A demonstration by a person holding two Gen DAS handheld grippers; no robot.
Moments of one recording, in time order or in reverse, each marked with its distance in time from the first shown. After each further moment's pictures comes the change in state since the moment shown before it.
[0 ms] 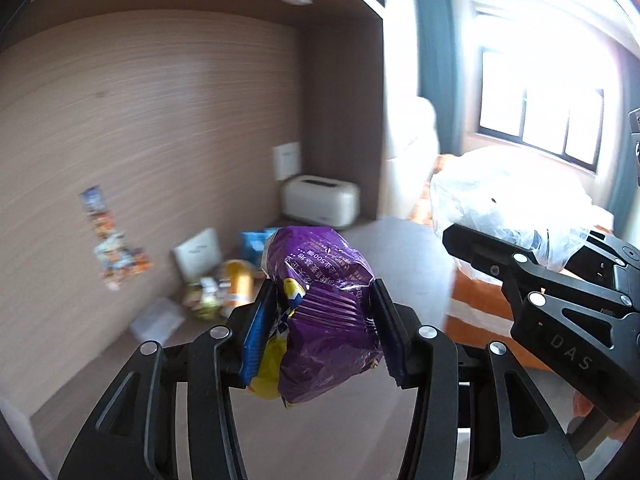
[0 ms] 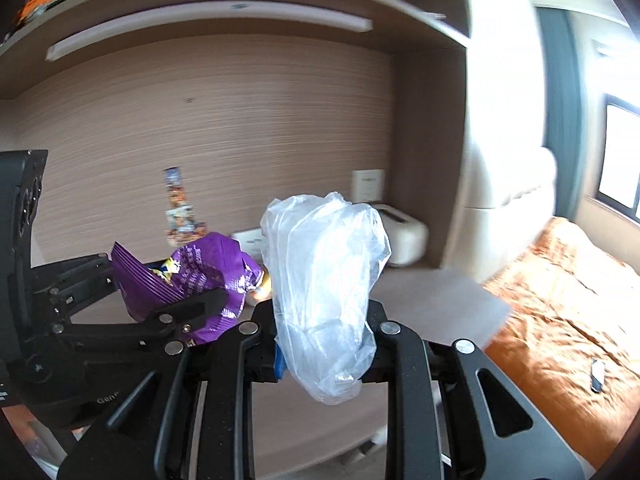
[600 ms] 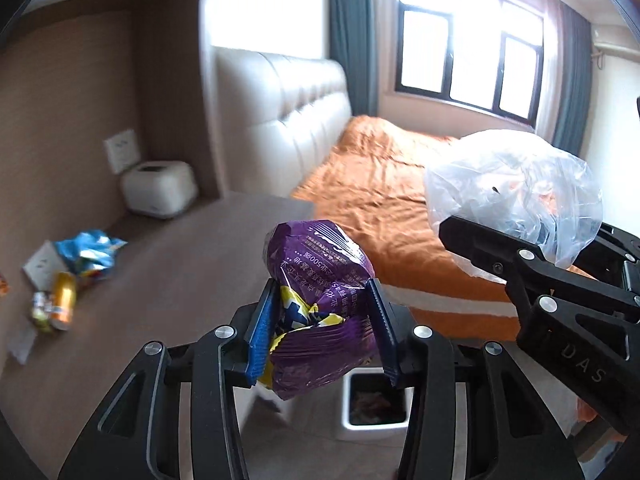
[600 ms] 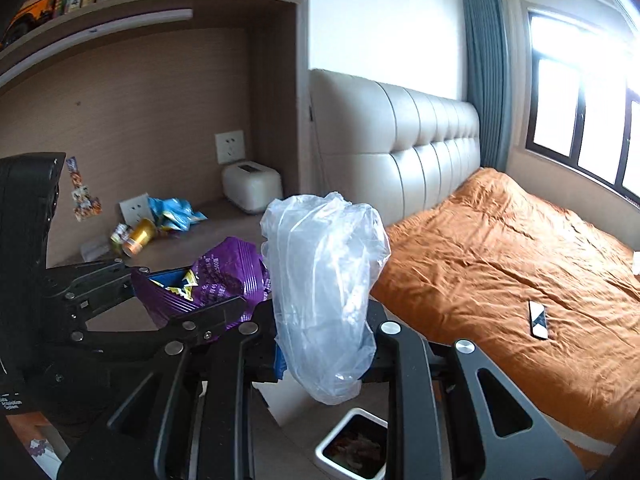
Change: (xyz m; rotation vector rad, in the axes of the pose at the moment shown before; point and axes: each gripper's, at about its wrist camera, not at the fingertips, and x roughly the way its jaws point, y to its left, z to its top) left arm 0.096 -0.237 -0.015 0.120 0.113 -0.231; right arm -0.063 -0.201 -0.087 0.114 0.095 -0.195
